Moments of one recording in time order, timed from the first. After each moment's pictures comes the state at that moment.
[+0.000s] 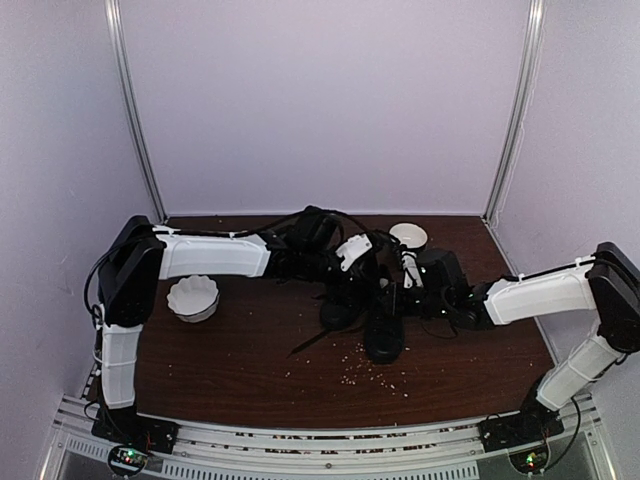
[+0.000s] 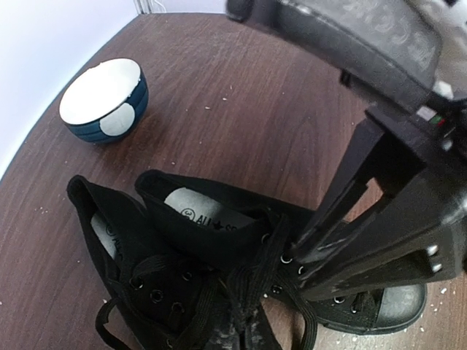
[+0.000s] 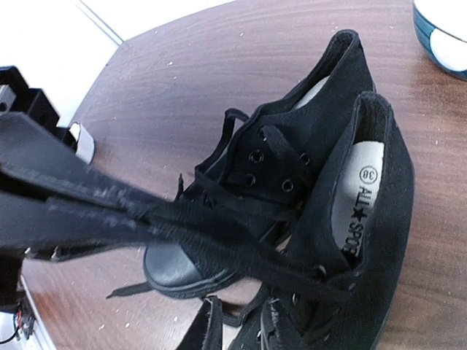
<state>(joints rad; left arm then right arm) -0.90 2.10 1.60 -0.16 0.27 0.25 0.74 1.51 0.69 0.25 -0.01 0.58</state>
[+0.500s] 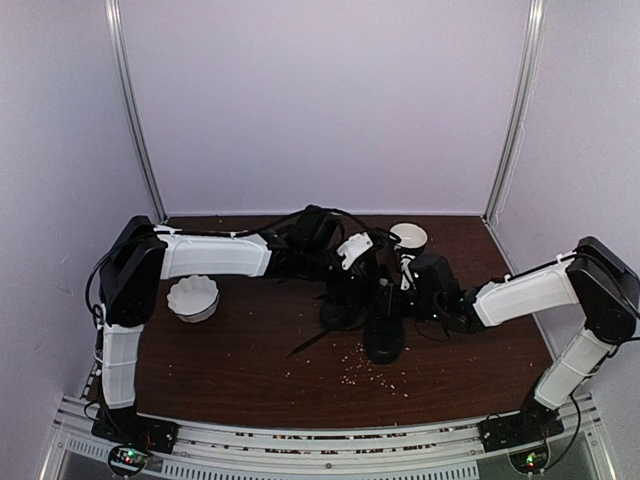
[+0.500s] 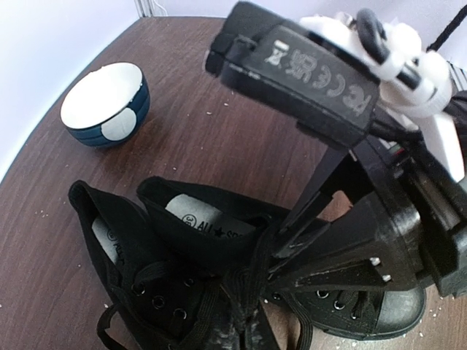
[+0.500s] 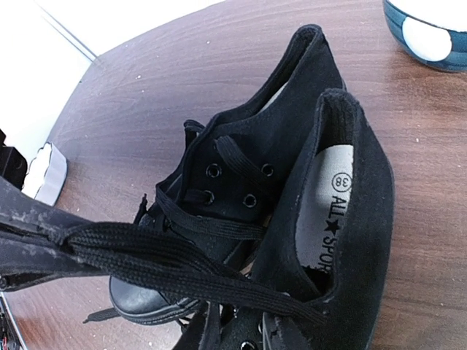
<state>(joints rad) -0.90 2.11 1.61 -0.15 0.27 0.24 0.74 1.60 0.70 0.33 0.08 0.62</state>
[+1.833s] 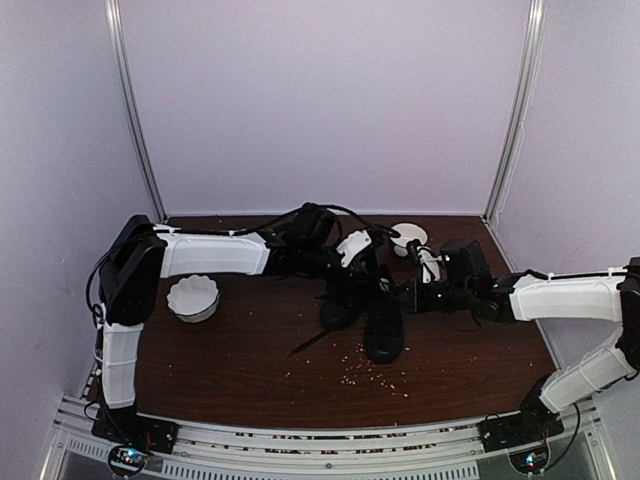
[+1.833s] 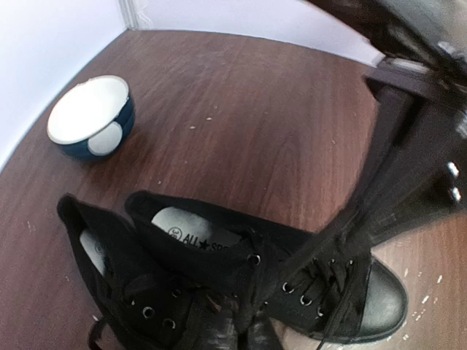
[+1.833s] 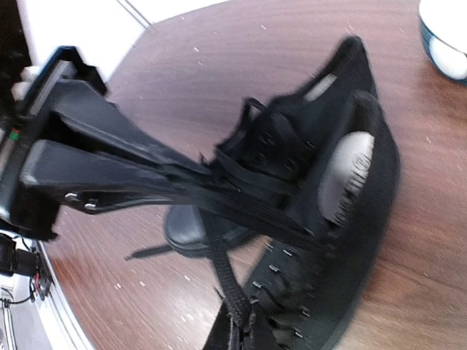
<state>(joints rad) -0.89 2.11 1.61 -0.12 0.36 0.22 0.65 1.35 0.67 0.11 -0.20 0.49</state>
